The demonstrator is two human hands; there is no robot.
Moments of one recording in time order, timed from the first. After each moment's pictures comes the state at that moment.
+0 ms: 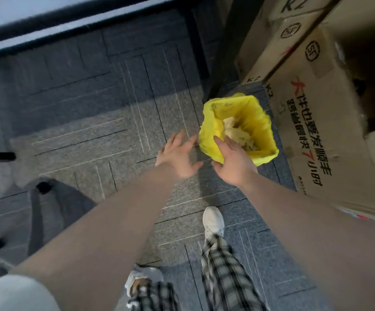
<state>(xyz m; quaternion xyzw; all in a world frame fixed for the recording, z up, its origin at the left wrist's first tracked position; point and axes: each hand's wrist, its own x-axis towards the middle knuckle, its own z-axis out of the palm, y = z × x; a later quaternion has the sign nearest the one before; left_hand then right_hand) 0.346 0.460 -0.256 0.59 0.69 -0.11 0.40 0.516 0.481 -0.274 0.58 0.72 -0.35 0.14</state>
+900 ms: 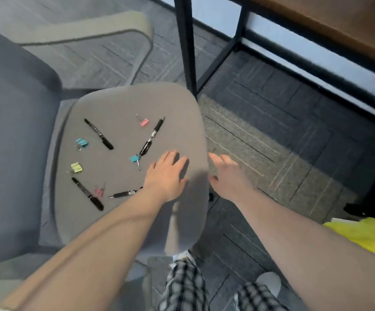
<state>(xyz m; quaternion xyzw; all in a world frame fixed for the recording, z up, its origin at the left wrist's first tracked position) -0.005 0.030 -0.120 0.27 0.92 0.03 0.27 0.069 0.196 -0.143 0.17 0.92 -0.26 0.21</state>
